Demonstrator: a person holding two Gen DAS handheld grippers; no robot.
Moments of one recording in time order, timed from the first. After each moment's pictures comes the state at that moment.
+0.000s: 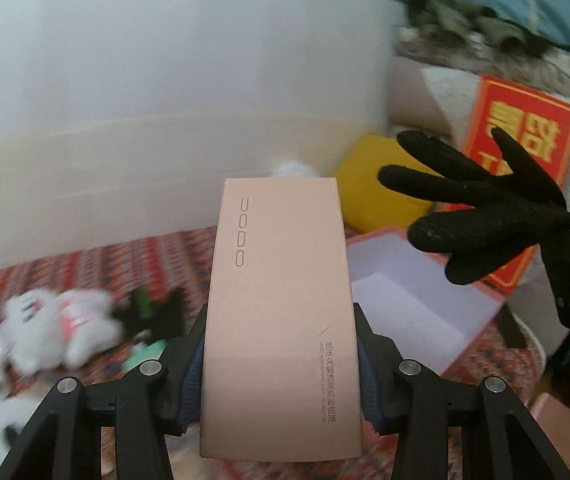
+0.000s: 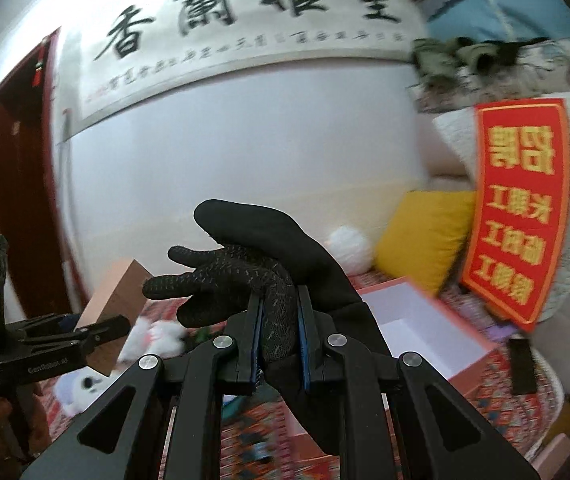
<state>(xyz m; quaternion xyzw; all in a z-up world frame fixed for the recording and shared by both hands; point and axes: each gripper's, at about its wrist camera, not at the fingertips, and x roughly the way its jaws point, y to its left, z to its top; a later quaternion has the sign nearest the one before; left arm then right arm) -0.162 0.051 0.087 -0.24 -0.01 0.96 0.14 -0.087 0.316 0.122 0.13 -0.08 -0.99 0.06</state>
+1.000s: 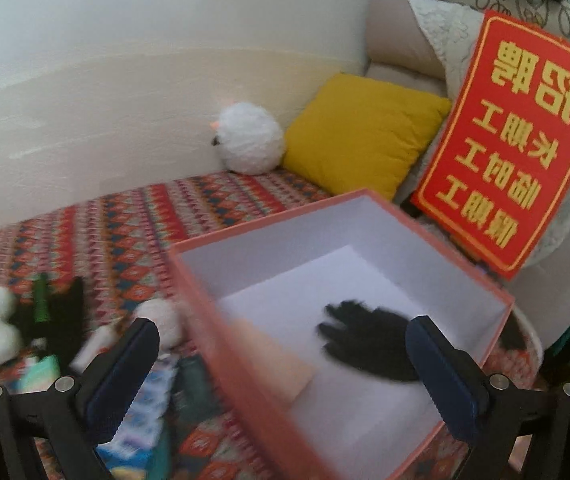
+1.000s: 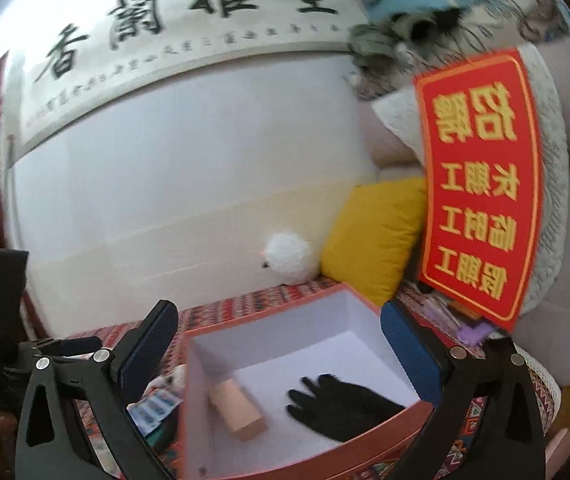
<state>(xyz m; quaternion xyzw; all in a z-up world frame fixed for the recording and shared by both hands) -0.277 0.134 0.040 -0.33 0.00 0.93 0.15 -0.164 0.403 0.072 0.12 -0.11 -0.99 0.01</state>
